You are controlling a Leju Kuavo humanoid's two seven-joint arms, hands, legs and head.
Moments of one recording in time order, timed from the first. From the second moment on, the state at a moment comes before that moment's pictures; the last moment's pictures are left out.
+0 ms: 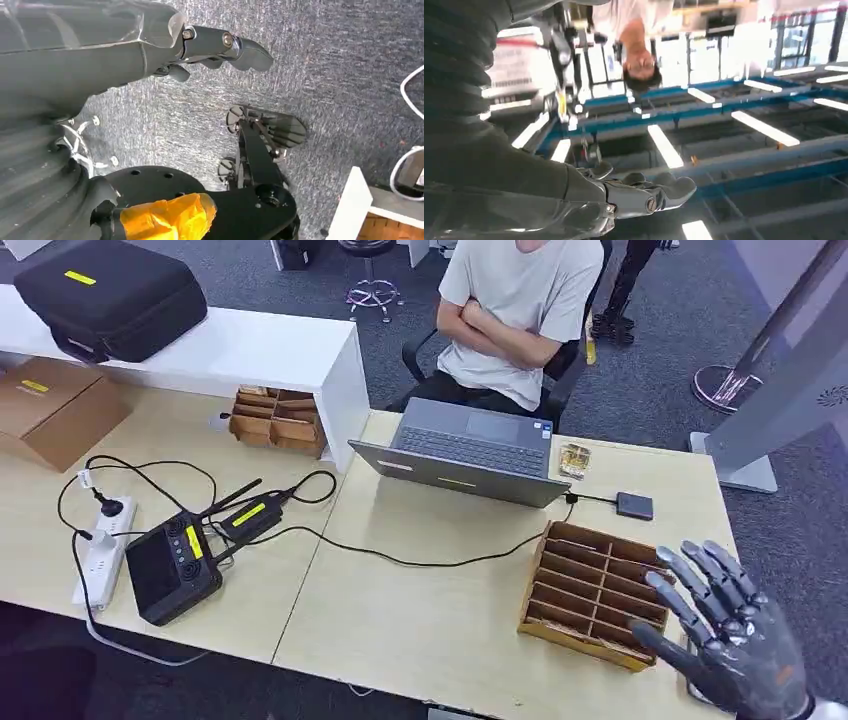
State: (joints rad) left arm -0.09 -0.18 1.31 -0.20 -1.00 -0.19 -0.15; right arm 0.01 -0.66 0.48 -1.82 0.87 -0.56 -0.41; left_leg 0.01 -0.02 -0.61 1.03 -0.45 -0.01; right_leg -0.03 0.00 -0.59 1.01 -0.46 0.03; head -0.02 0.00
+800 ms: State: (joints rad) left arm -0.09 -0.17 1.35 -0.20 -1.00 -0.18 -0.15; right arm 0.20 -0.59 0.56 -1.73 0.82 -0.43 -0.30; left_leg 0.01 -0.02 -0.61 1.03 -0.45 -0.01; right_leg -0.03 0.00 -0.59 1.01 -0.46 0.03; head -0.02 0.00
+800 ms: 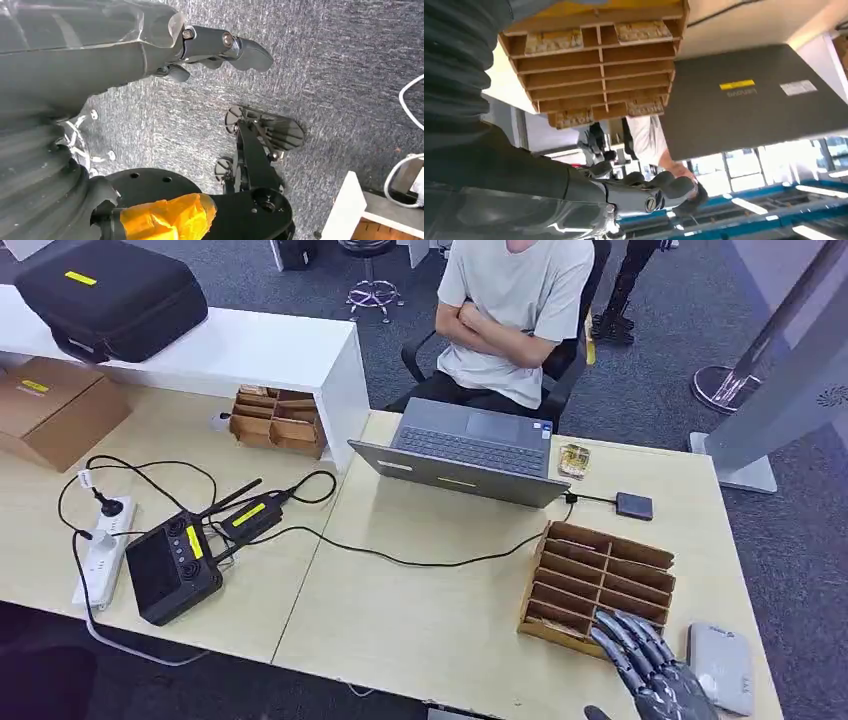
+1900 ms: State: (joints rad) left arm -0.09 -0.17 1.35 -0.20 -1.04 -0.16 -0.13; right arm 0.09 -0.47 0.54 -1.35 0.95 -0.64 -0.22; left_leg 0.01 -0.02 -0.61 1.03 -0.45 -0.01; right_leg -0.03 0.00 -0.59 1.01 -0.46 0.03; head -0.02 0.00
